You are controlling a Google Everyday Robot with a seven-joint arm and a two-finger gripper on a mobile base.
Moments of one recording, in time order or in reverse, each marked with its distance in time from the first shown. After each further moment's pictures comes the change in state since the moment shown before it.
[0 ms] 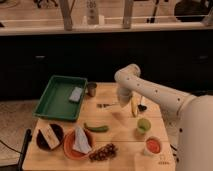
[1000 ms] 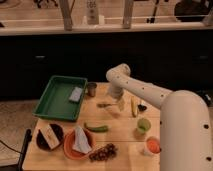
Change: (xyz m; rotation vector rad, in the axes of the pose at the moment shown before) arm -0.017 -0.057 0.033 0.017 -0.034 -0.024
